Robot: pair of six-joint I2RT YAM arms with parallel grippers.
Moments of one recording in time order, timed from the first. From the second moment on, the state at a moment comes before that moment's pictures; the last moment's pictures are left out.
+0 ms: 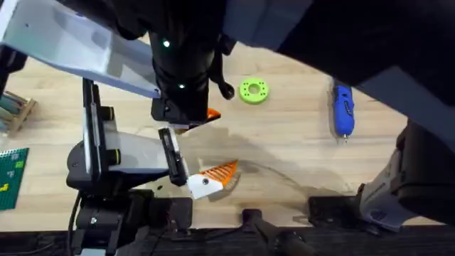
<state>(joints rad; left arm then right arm) -0.04 0.00 0.01 -0.12 1.19 0.06 1.11 1.98 2.20 -1.50 0.00 -0.42</state>
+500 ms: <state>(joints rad) -0.04 0.00 0.01 -0.12 1.19 0.06 1.11 1.98 2.16 -1.50 0.00 -0.41</state>
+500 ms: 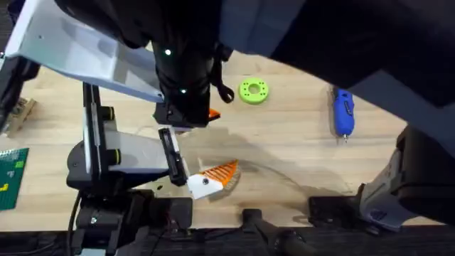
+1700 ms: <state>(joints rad) -0.04 0.00 0.01 -0.12 1.19 0.05 1.10 1.98 2.12 -1.47 -0.03 -0.40</state>
